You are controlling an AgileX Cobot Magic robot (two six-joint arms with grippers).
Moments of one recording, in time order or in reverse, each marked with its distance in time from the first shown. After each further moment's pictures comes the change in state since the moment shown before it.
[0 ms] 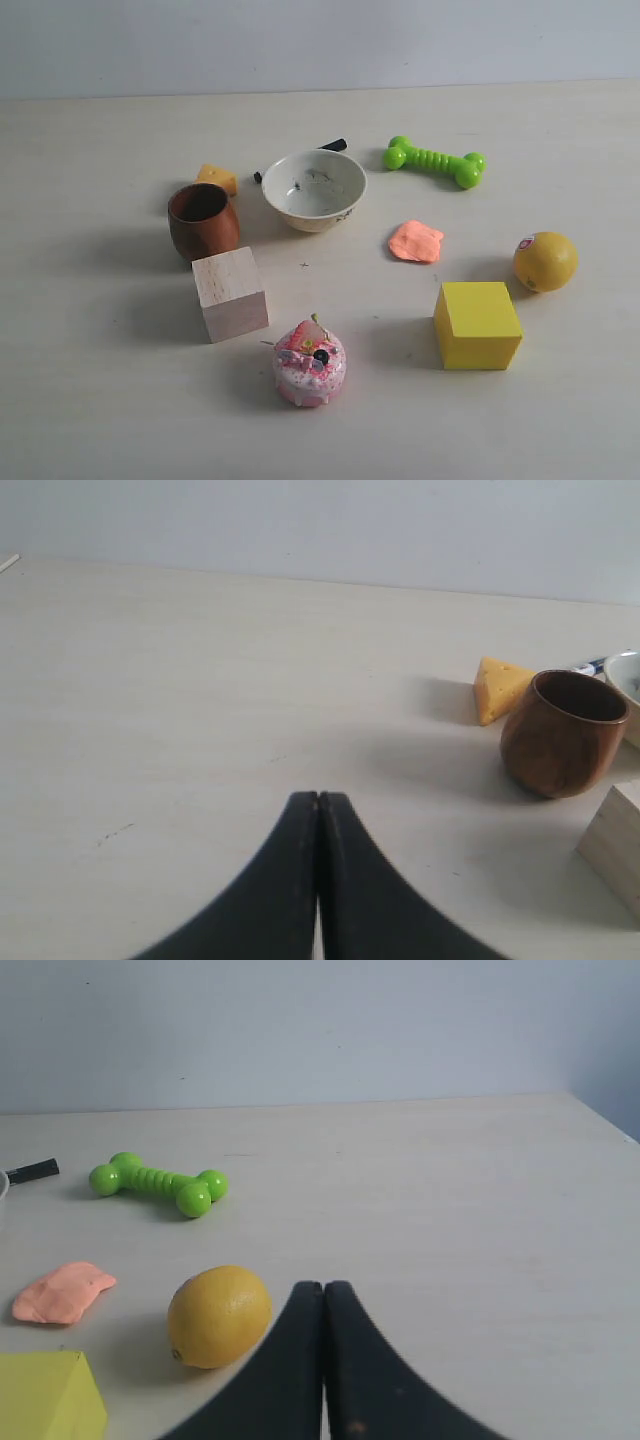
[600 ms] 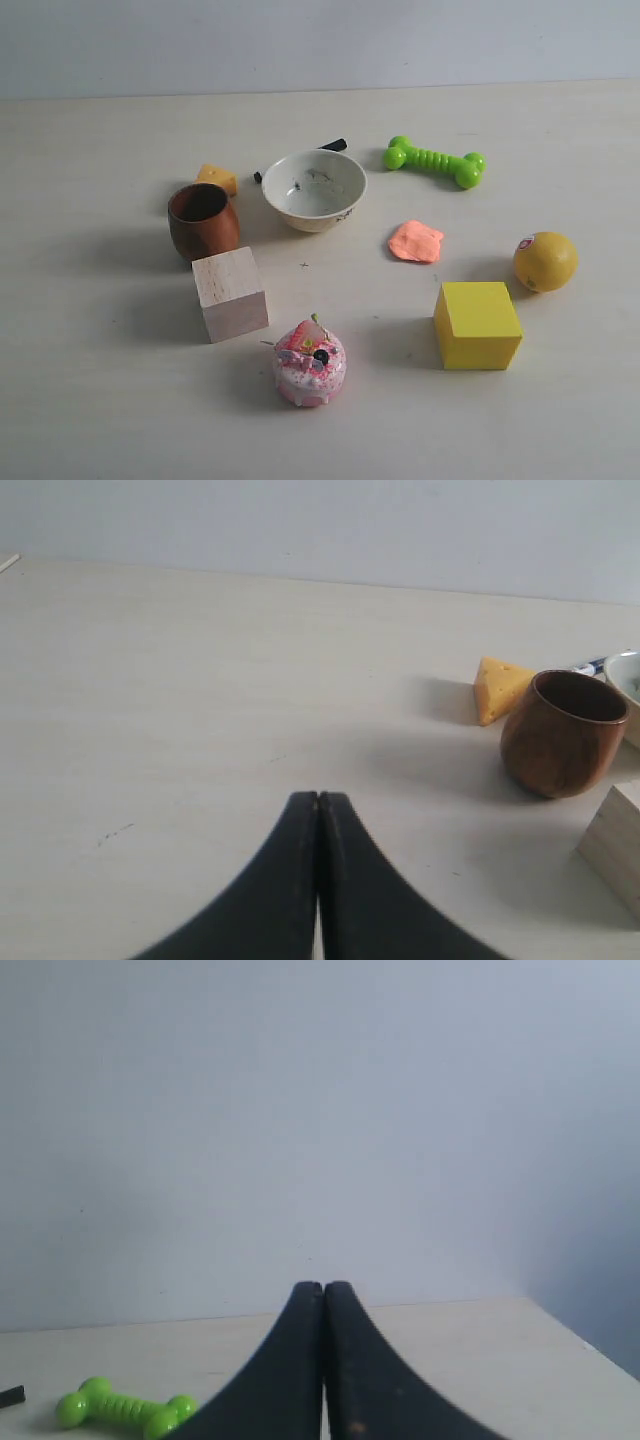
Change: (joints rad) left arm 0.000 0.000 0.000 0.000 0.000 0.000; right arm 0.000 0.000 0.000 0.000 -0.375 0.000
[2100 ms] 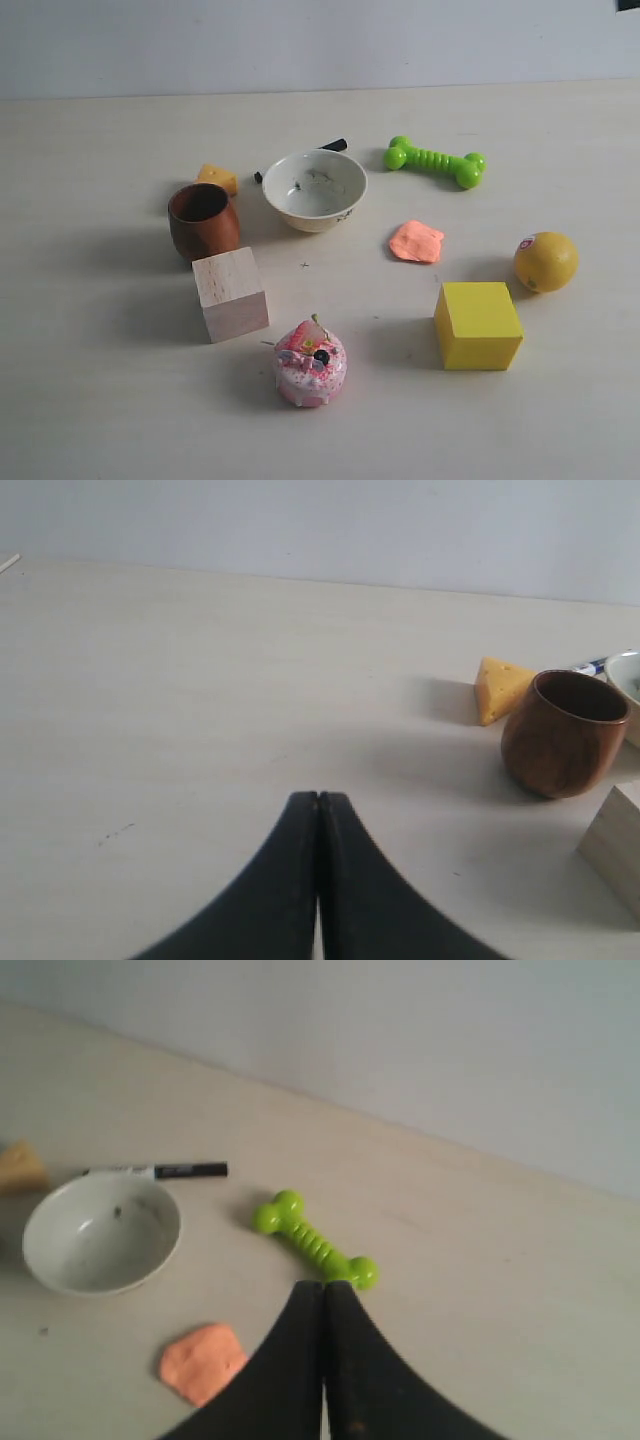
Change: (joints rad) left arm 0.000 0.000 0.000 0.000 0.000 0.000; right arm 0.278 1.105 -1.026 0.072 0.675 -0.232
